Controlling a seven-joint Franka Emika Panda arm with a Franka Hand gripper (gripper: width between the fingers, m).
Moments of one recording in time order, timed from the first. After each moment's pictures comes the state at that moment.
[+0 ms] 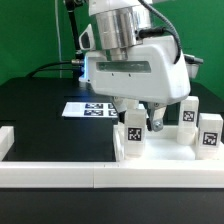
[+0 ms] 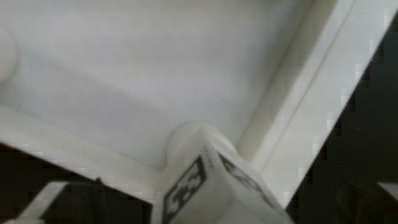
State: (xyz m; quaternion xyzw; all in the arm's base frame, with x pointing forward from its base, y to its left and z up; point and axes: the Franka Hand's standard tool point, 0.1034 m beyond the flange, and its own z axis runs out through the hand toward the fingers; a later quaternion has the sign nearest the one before) arm 0.619 0.011 0.074 -0.88 0.46 0.01 0.11
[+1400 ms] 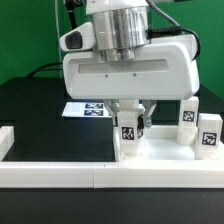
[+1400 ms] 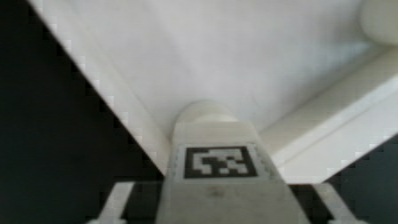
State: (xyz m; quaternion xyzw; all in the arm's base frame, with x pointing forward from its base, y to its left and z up) arm 0.618 0.001 0.072 -0.94 0.32 0.00 0.08
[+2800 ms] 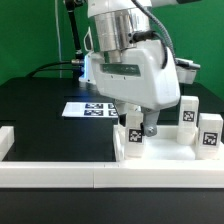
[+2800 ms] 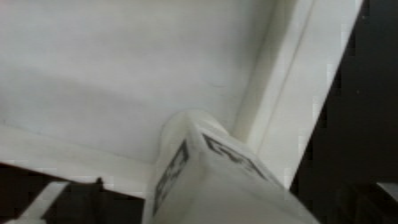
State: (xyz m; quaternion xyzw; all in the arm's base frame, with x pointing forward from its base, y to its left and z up) arm 0.625 0.007 0.070 -0.83 0.54 0.00 0.10
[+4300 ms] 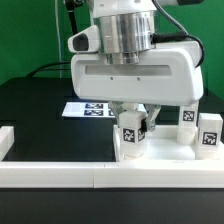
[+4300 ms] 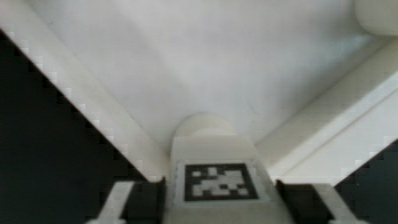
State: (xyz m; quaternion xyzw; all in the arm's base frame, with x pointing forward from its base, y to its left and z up) arm 0.617 0.008 0.068 -0.93 0.36 0.01 0.07
